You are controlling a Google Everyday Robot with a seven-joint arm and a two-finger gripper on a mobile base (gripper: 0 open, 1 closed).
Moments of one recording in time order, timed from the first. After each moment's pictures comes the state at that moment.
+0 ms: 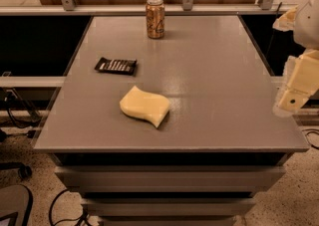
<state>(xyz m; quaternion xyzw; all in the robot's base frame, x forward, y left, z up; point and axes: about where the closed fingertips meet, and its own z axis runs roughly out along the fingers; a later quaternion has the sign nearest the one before) 0.438 -0.215 0.983 -0.60 0.78 -0.04 0.17</state>
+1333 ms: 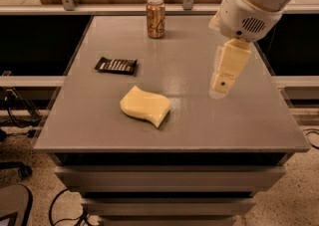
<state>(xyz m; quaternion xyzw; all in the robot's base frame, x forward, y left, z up) 0.497 -0.122 0.958 -0.65 0.74 0.02 0.17</state>
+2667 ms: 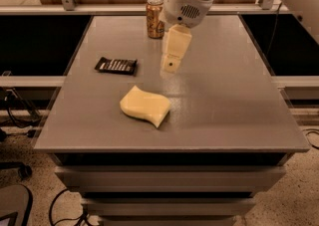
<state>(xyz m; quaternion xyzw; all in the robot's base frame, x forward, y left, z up) 0.563 -0.024 0.947 -0.70 0.69 0.07 0.19</state>
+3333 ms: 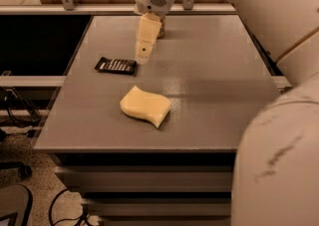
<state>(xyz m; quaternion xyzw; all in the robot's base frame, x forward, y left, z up) 0.619 0.037 0.943 -0.72 0.66 0.09 0.18</state>
